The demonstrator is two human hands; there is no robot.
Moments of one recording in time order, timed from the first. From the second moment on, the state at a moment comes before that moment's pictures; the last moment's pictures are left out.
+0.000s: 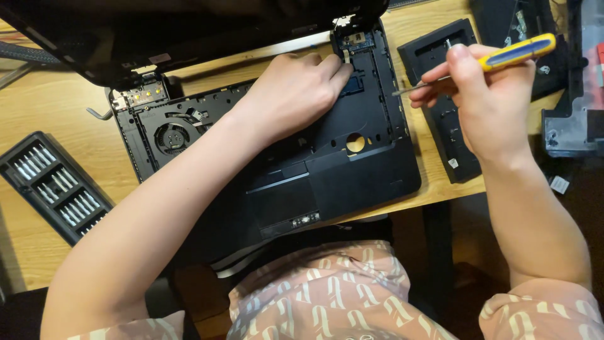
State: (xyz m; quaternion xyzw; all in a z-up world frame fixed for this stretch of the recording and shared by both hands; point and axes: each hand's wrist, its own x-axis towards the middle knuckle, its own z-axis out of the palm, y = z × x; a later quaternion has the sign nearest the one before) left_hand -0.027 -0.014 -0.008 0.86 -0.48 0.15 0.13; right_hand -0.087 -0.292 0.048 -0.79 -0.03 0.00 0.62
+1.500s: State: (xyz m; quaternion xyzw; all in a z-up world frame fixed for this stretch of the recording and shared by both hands) left_hand -0.053 -0.006 -0.018 0.87 -0.42 0.16 0.22; right_hand -0.026 -0.265 0.009 -0.79 -0.13 0.08 0.59
